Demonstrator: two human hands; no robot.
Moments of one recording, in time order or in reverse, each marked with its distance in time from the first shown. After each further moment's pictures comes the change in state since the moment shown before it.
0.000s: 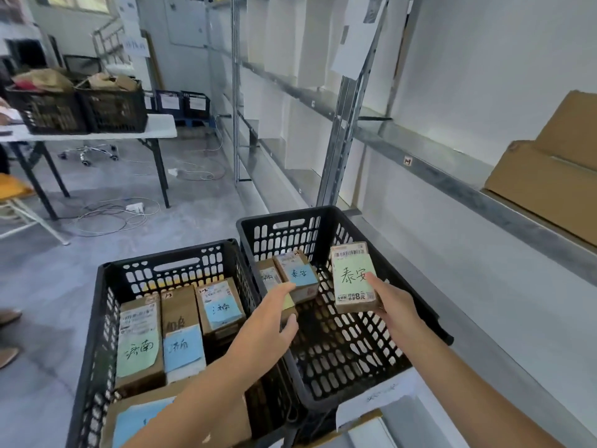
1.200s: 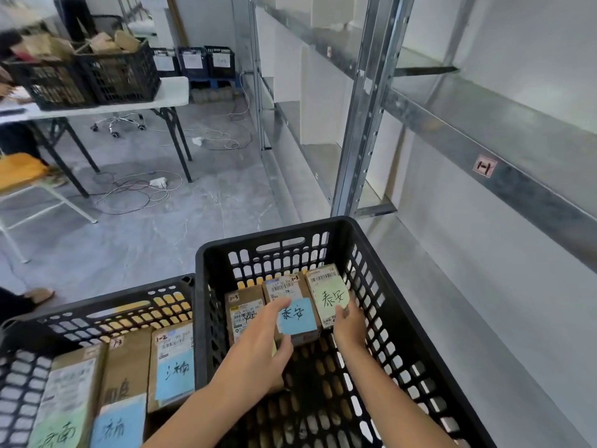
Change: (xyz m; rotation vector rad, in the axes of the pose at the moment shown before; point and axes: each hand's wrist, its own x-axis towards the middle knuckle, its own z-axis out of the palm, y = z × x) left_hand 0.184 -0.041 0.062 0.146 -0.042 -0.189; right_hand 0.256 0.086 0.081 -0.530 0.051 -0.087
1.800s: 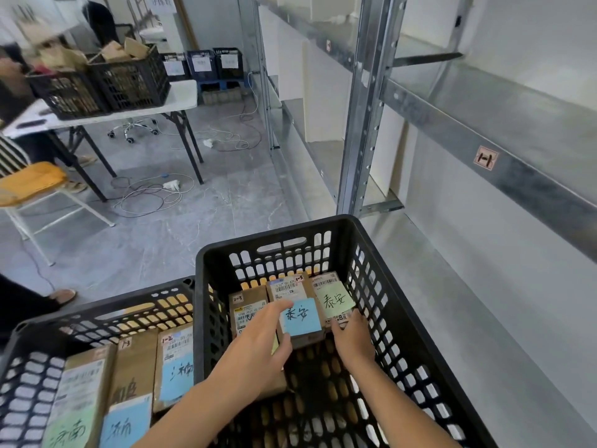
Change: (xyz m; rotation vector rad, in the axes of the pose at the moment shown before) left_hand 0.006 0.001 0.002 0.079 -0.023 0.004; right_hand -0.003 0.020 -0.007 -0.339 -0.121 0.003
